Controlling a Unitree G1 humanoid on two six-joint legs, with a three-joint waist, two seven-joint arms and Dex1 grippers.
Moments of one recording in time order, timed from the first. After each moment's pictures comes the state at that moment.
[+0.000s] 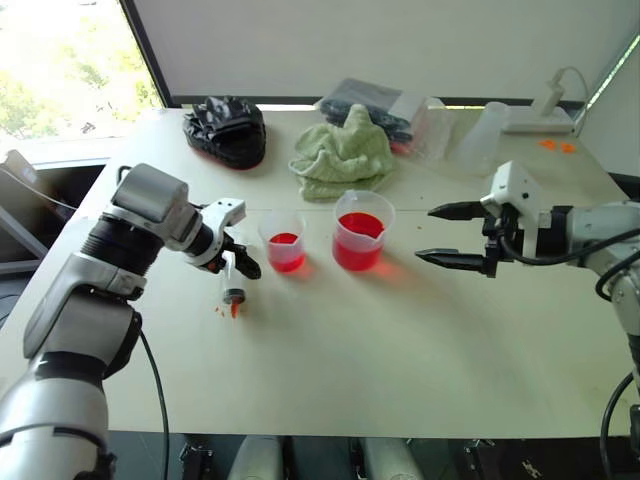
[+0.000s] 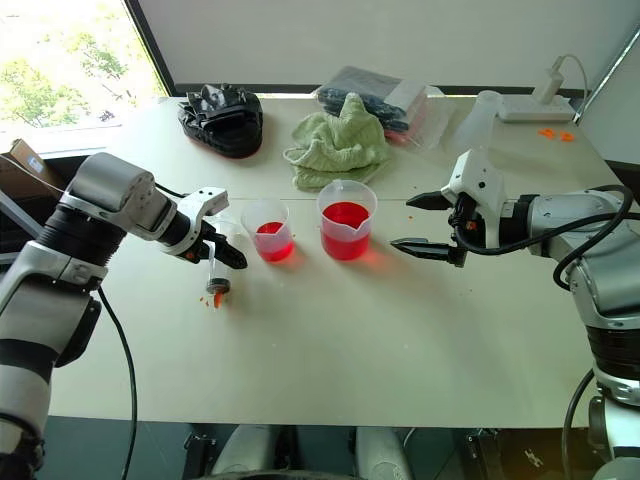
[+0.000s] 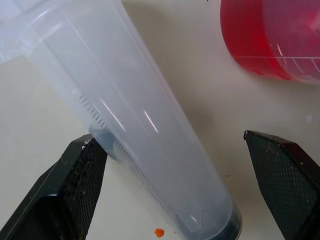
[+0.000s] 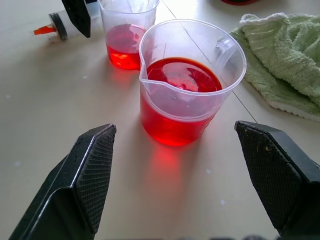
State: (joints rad) left arm -1.12 0.68 -0.45 0.41 -0.48 1.61 -0.67; right arm -0.52 -0.96 -0.08 -0.25 0.46 0.69 1.11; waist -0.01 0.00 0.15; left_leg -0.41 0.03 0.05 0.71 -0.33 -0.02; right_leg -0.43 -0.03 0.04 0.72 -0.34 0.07
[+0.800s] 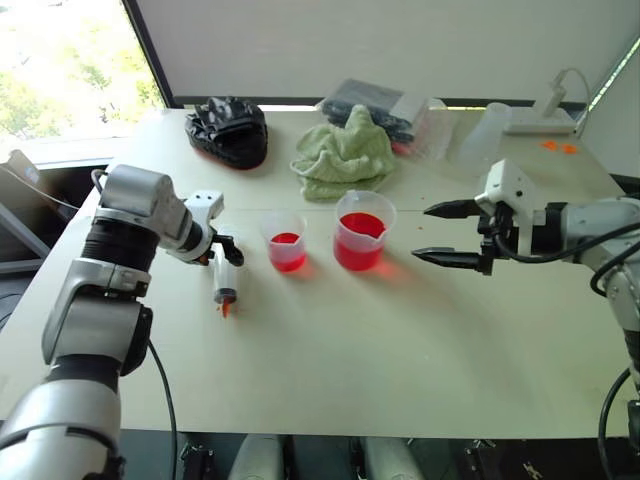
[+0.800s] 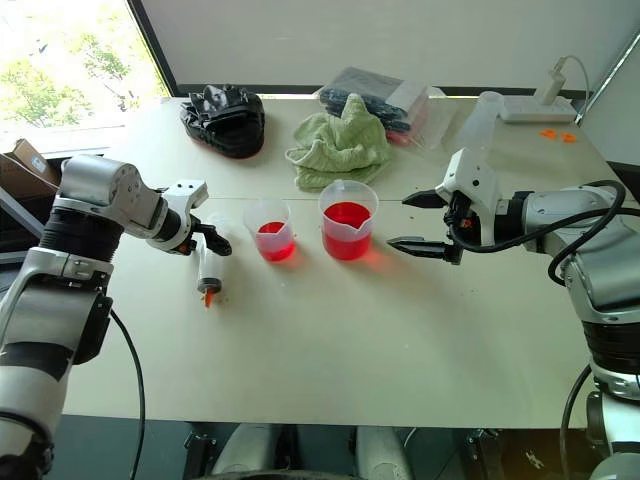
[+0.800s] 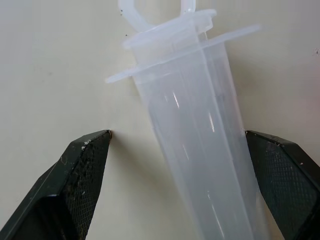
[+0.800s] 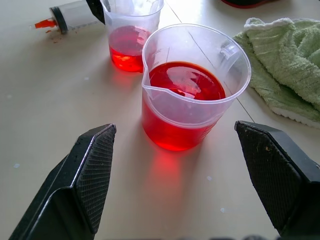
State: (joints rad) left arm -1.10 0.56 -0.11 0.53 -0.44 1.61 -0.25; right arm -0.55 -0.96 -0.05 -0.23 0.45 0.68 1.11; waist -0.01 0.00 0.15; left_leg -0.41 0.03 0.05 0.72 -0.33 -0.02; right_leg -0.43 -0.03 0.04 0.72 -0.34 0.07
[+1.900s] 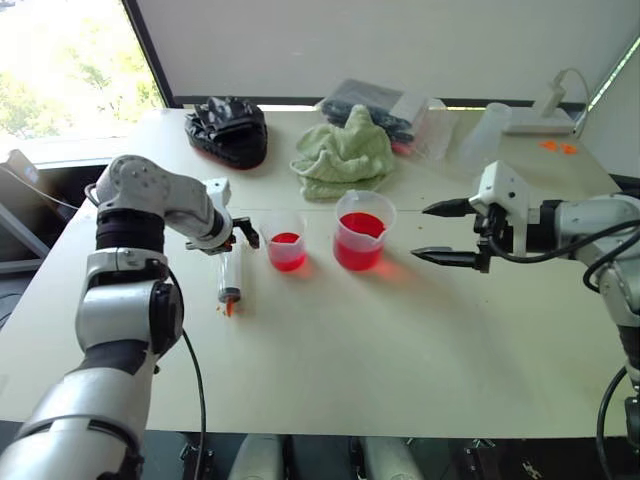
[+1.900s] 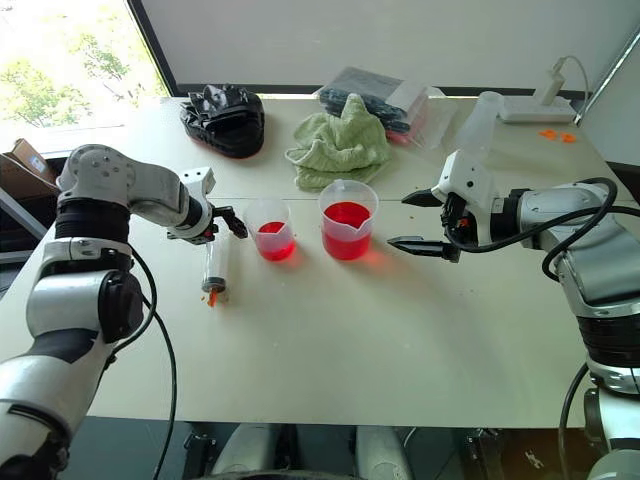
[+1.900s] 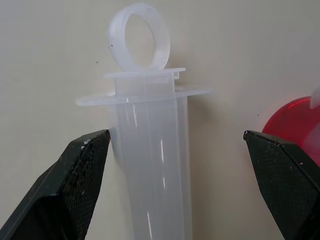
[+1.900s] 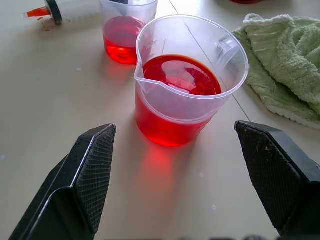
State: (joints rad) left arm -1.20 0.46 0.21 0.77 -0.98 1.61 0.61; right arm -0.57 -0.96 -0.01 -0.19 0.40 0.62 1.12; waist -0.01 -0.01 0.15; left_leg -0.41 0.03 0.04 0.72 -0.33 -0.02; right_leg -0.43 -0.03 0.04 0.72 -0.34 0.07
